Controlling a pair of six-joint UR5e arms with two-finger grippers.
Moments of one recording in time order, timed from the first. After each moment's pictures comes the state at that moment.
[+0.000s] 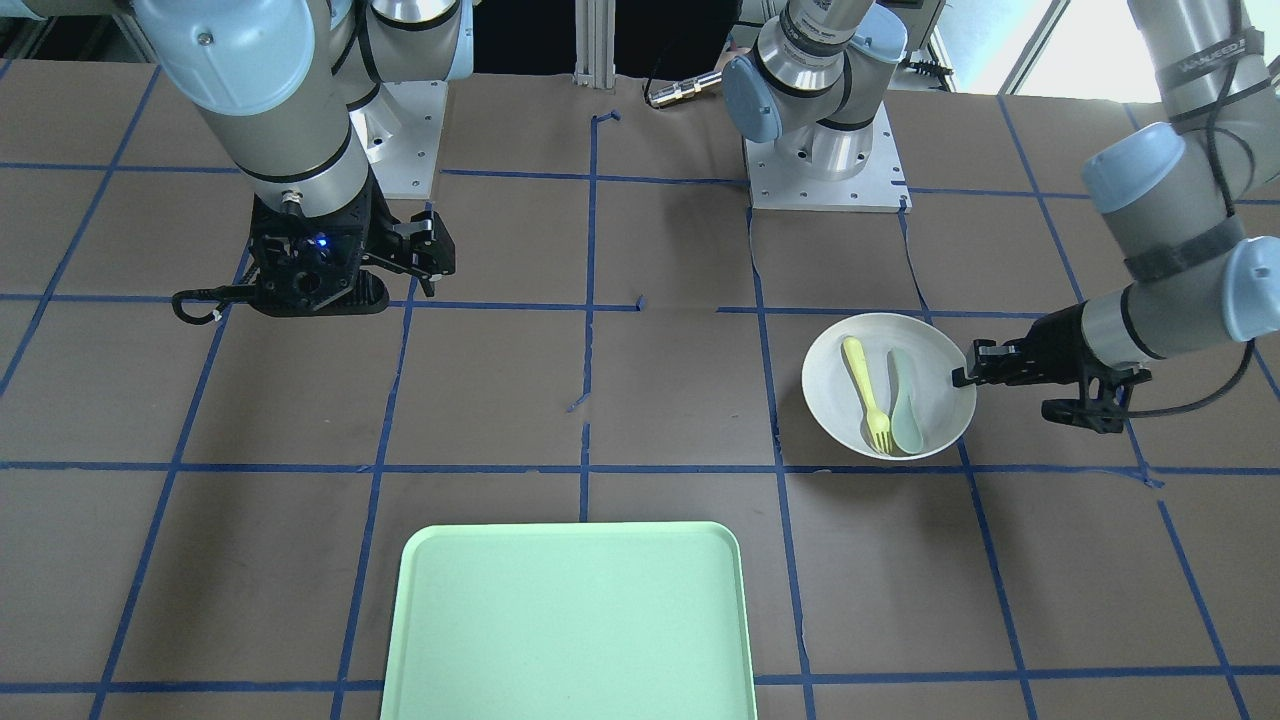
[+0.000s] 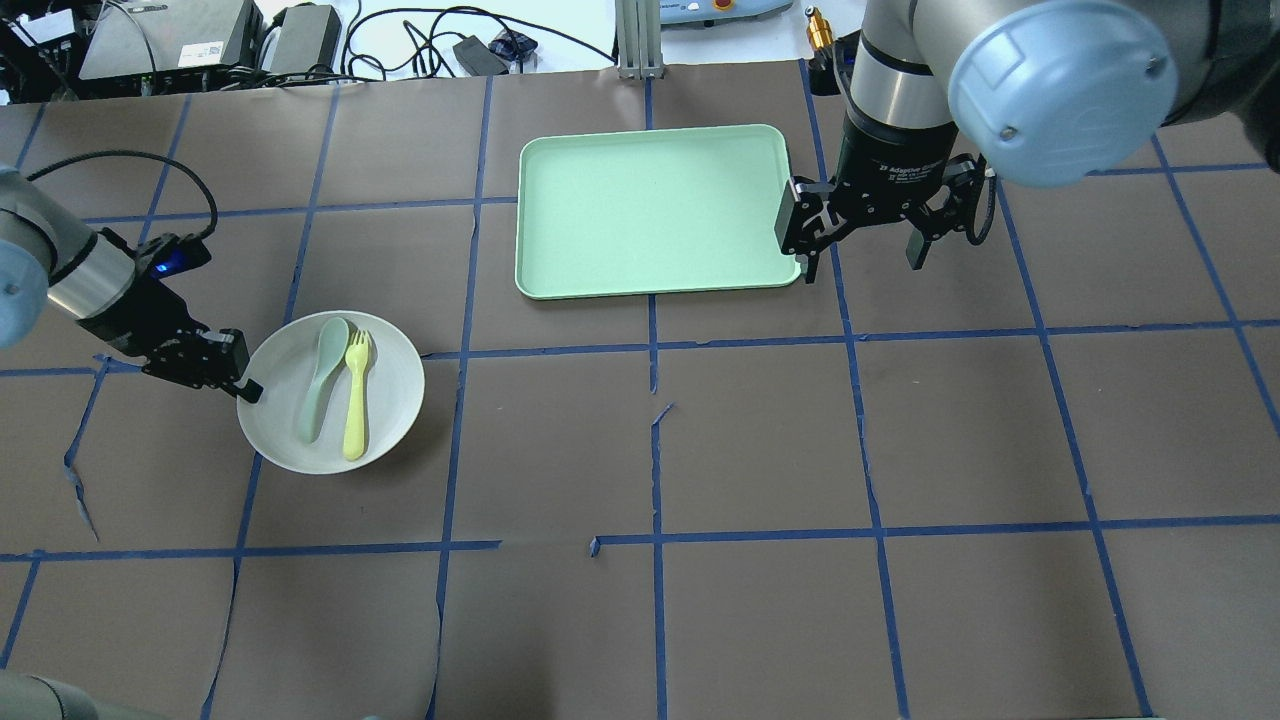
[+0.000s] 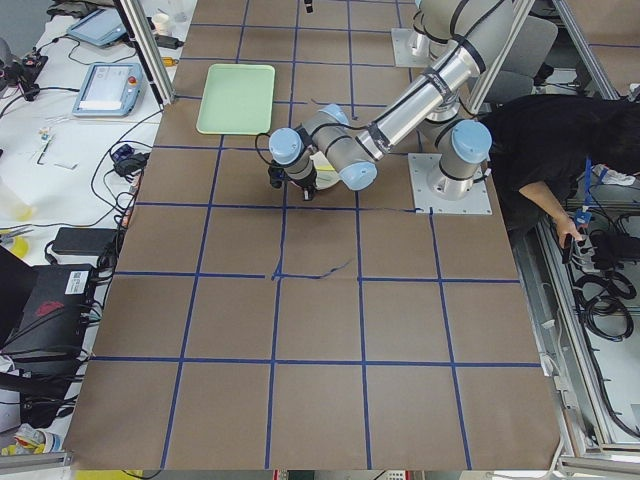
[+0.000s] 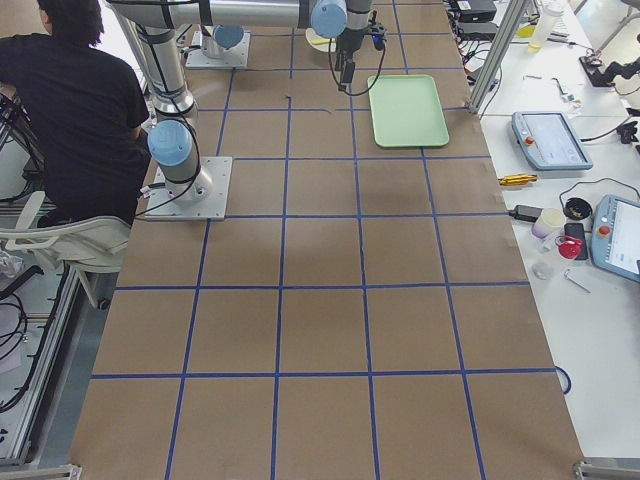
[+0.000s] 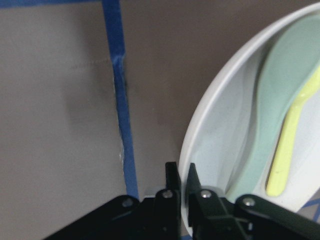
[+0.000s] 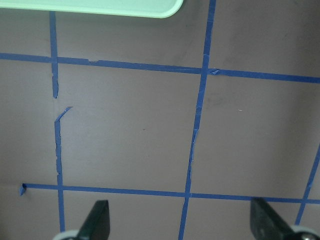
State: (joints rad) left arm -1.04 -1.84 -1.80 -1.45 1.38 0.56; right arm 1.68 -1.45 1.54 -1.53 -1.58 0.03
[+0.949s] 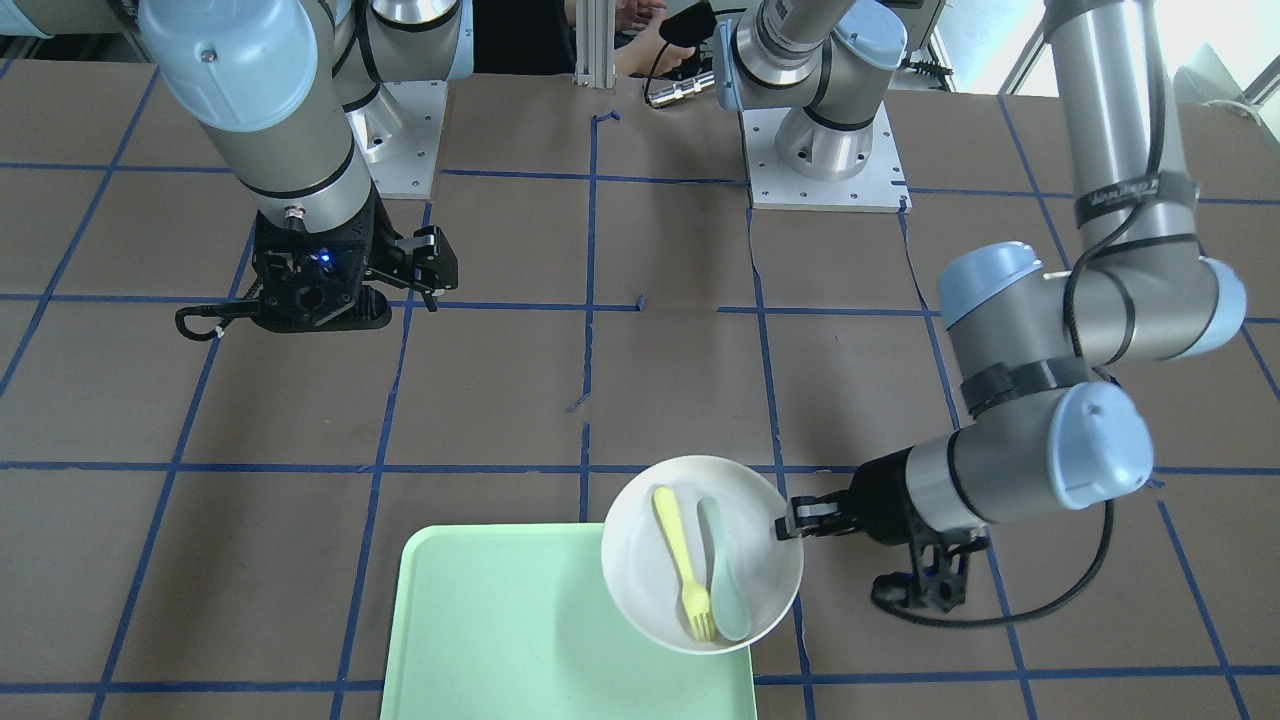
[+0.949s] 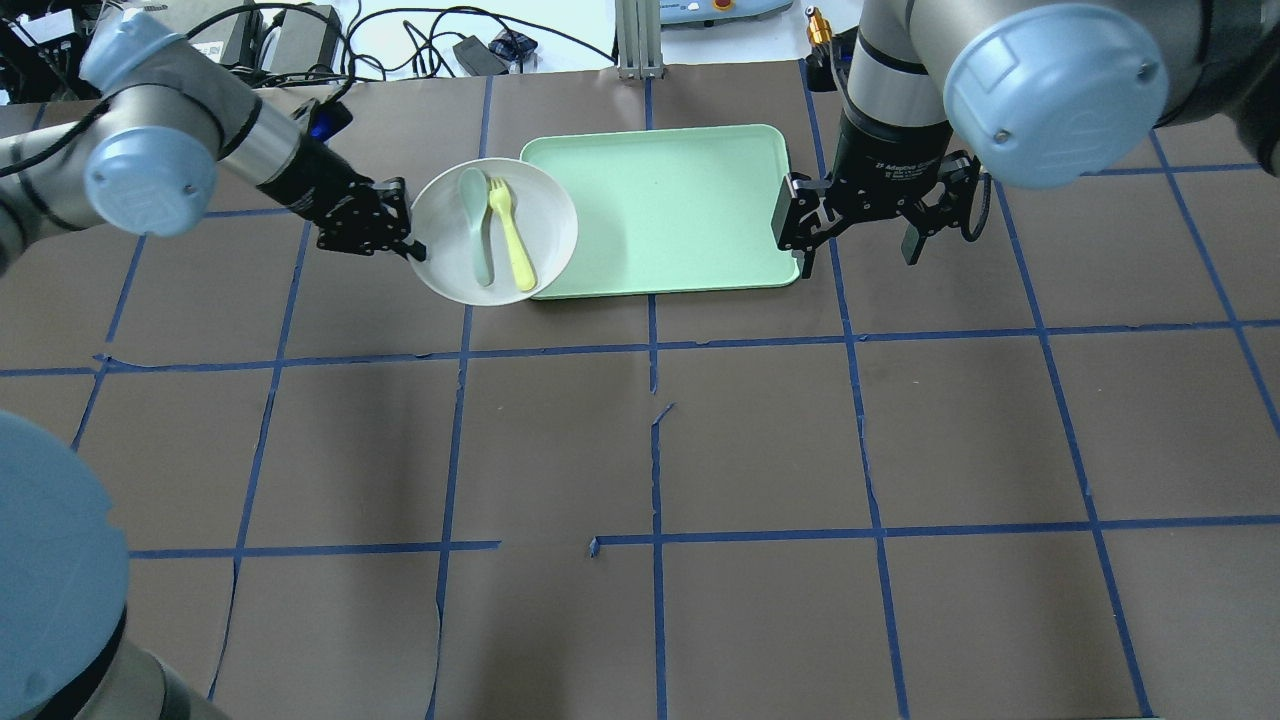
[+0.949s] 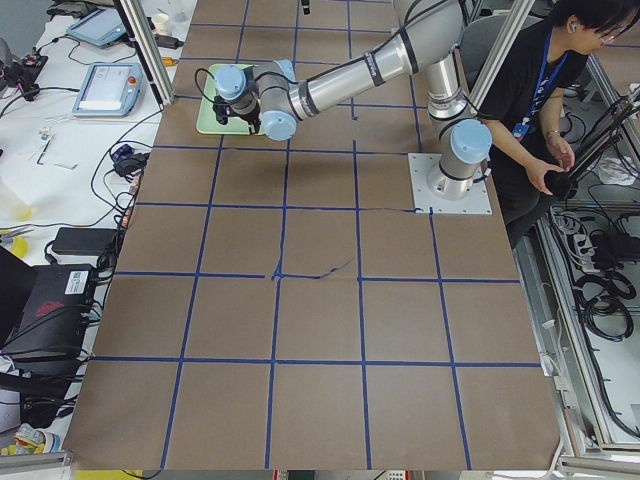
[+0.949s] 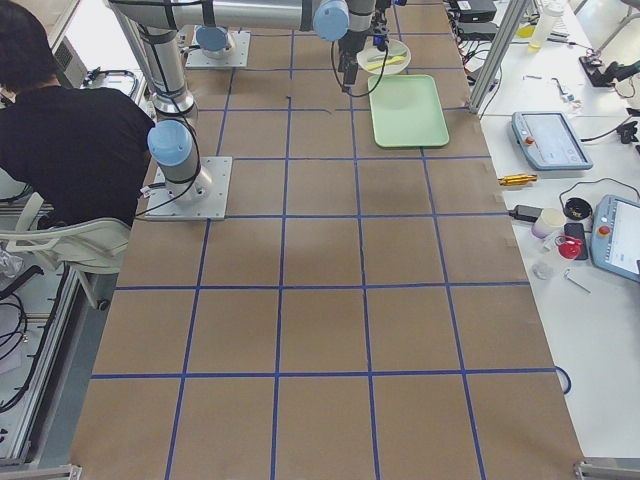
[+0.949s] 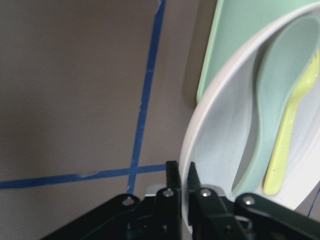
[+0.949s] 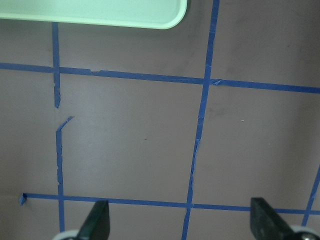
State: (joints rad) left arm -1.47 -2.13 -1.44 -1.27 1.11 0.02; right arm 1.68 -1.43 1.54 -1.57 -1.58 0.03
